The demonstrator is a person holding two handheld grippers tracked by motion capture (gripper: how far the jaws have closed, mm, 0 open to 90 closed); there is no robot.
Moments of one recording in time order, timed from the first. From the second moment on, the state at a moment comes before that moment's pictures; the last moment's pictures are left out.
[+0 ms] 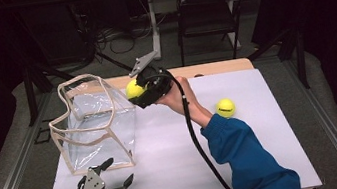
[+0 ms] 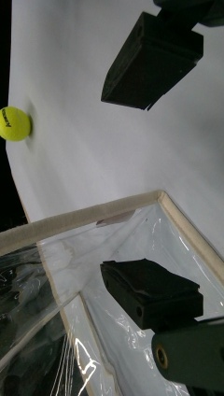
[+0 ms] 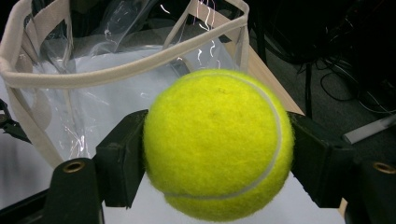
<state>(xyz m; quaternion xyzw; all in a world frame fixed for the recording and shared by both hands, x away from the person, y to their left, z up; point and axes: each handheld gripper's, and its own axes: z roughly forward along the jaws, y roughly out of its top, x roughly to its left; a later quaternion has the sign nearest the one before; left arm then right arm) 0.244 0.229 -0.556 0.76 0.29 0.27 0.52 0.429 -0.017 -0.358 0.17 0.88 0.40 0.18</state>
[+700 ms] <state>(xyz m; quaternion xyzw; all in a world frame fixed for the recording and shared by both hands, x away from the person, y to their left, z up) 0.245 0.229 -0.556 0.76 0.29 0.27 0.52 0.431 -0.008 -0.344 0.17 0.87 0.42 0.19</state>
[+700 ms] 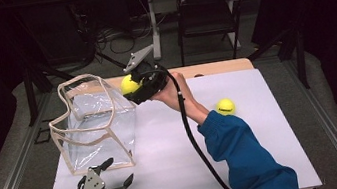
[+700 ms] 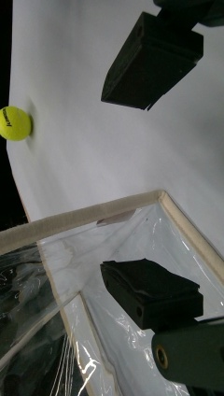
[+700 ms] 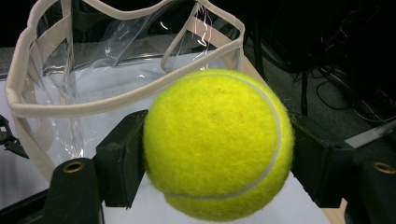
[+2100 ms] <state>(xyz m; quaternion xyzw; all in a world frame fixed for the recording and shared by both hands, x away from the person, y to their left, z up) 0.245 0.230 -0.556 0.76 0.29 0.26 0.52 0.426 0.024 -0.334 0.15 0.86 0.45 0.19</state>
